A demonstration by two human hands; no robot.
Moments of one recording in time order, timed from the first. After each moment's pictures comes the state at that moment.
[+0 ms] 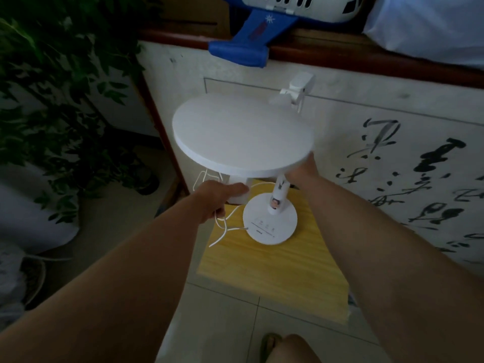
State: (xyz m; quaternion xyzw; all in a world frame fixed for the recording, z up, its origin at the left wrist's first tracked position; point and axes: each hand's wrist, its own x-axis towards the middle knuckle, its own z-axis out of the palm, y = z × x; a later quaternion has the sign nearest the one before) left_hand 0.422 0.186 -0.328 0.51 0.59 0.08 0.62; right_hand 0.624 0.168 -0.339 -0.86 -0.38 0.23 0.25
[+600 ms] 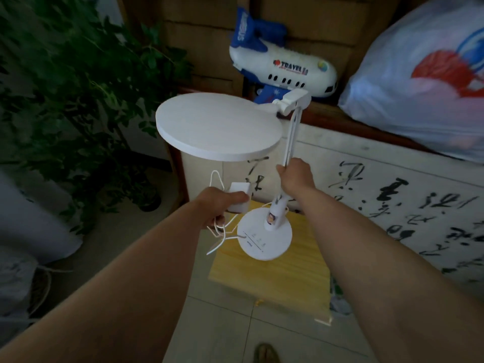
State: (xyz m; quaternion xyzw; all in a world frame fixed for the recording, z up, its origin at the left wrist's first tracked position) left_hand 0.362 0.159 -0.201 0.53 0.56 0.09 0.63; right_hand 0.550 0.132 -0.186 -0.87 -0.37 0.21 0.25
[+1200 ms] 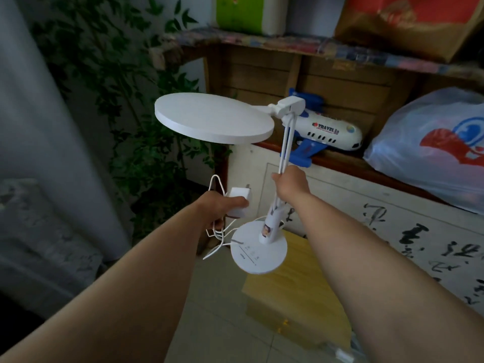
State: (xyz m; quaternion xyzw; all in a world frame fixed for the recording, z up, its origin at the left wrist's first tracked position) left_hand 0.233 0.122 -0.061 0.54 0.61 0.15 0.56; right_hand 0.414 0.120 -0.049 -0.82 -0.44 0.23 0.30
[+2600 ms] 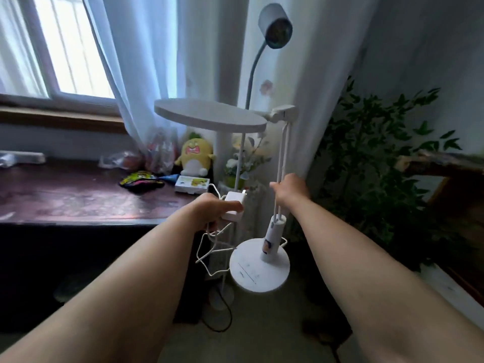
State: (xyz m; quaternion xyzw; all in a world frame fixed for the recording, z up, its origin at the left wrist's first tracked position) left_hand -0.038 -0.113 0.046 0.26 0.78 0.46 0.34; right_hand 0.072 0.030 0.083 -0.46 -0.83 0.24 0.21
